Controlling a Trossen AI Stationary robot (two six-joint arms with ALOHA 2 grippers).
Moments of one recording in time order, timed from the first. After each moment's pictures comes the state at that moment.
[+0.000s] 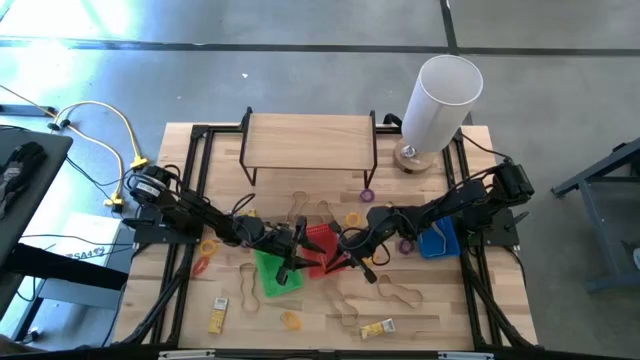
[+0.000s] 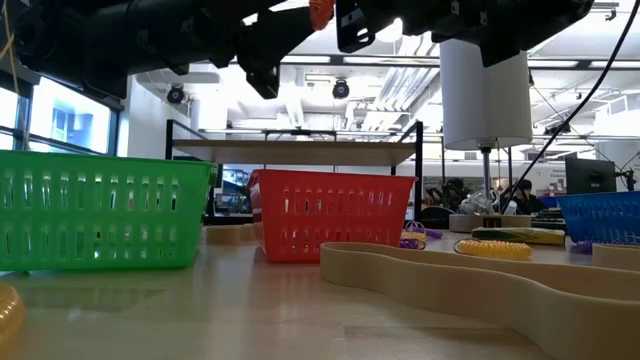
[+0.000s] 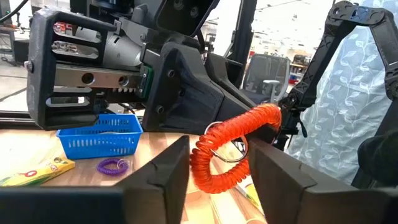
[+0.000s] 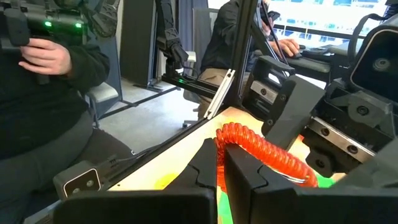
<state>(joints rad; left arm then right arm) -0.31 1.72 0.61 1.28 -0.02 -0.16 0.21 1.68 0.82 0.75 -0.42 -0.13</state>
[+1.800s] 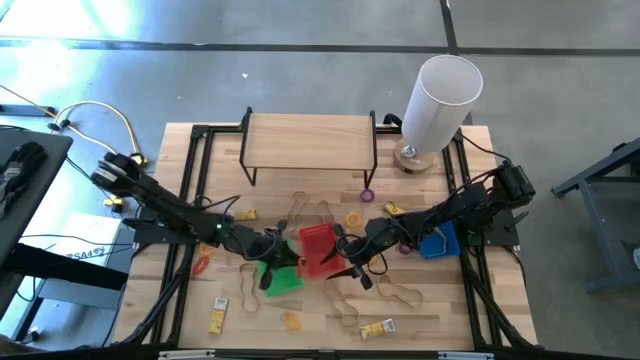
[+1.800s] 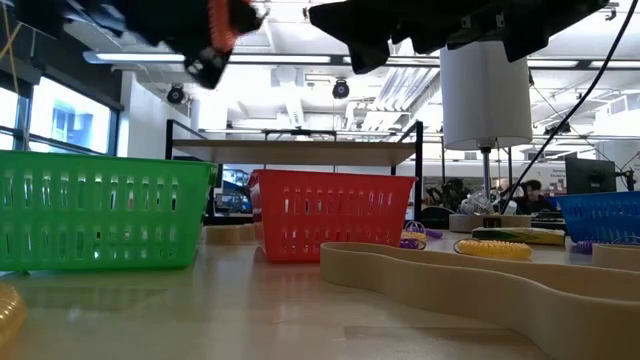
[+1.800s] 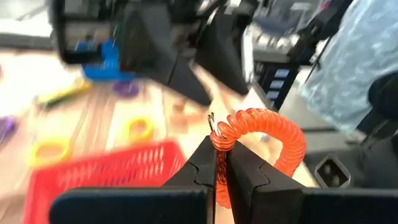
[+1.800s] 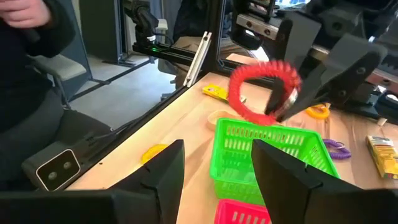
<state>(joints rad) -0.43 1.35 0.61 0.52 -0.19 -0.24 0.27 1.68 0.82 0.63 -0.20 -0.10</state>
